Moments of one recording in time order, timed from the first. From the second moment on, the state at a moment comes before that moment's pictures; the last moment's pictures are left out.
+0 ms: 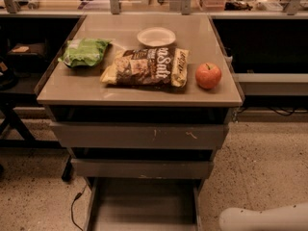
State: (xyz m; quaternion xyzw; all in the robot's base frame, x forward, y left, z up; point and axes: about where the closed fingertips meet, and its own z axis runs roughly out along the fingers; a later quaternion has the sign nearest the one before) arm 0.212 -0.147 0.354 0.47 -0.84 -0.27 0.06
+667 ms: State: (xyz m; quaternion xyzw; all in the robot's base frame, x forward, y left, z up) arm 0.224 -0.138 0.311 0.45 -0.84 -0.30 0.03
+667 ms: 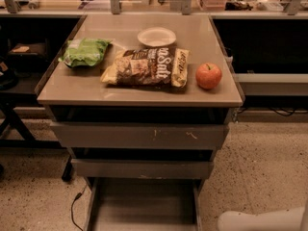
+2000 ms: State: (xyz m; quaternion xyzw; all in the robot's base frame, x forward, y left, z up) arm 0.278 -0.114 0.199 0.44 -0.85 -0.28 -0.01
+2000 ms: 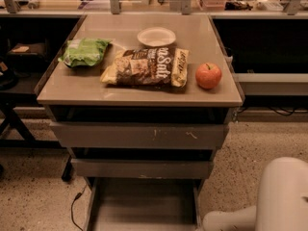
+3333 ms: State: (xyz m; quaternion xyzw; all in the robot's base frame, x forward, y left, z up) arm 0.351 -0.133 0.194 0.43 -0.87 -0.21 -0.08
